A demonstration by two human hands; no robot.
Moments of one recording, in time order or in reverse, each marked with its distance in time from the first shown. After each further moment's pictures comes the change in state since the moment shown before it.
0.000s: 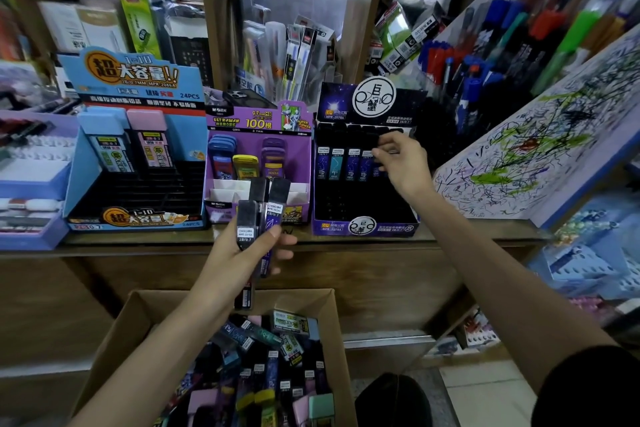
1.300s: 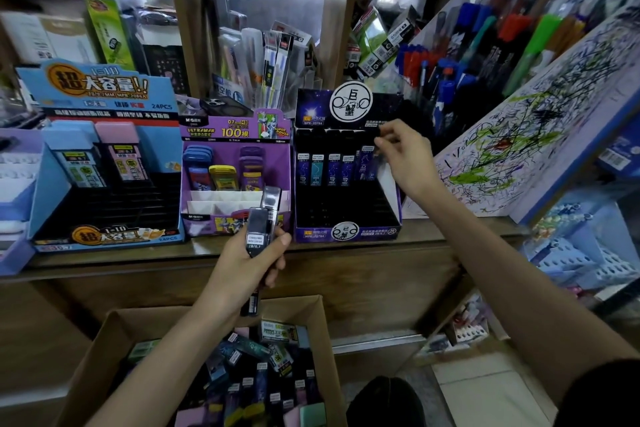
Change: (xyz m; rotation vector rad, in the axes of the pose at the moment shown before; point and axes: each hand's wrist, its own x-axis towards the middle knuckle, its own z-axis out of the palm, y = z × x) left_hand 0.014 -0.003 0.025 0.107 -0.078 0.066; right_hand -0.008 -0.019 -0.039 -0.156 0.015 -0.145
